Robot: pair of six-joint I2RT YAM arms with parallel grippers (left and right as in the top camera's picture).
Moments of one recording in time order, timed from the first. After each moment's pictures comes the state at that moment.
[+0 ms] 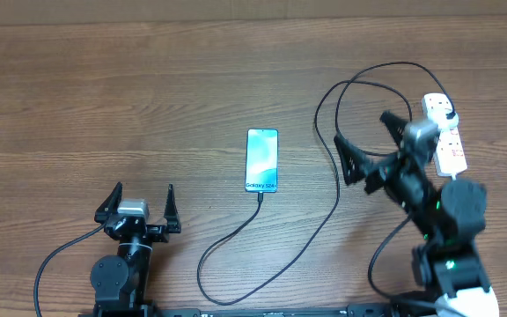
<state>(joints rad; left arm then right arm) 0.02 0.01 0.01 -0.07 0.07 0.00 0.13 0.71 0.48 0.21 -0.39 0.15</state>
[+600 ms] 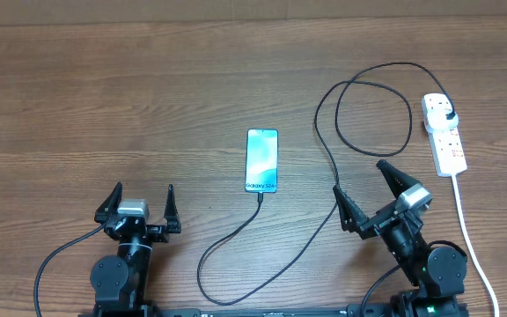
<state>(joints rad) 0.02 0.01 0.01 -0.07 0.07 0.00 0.15 0.26 0.04 0.35 -0.37 0.15</state>
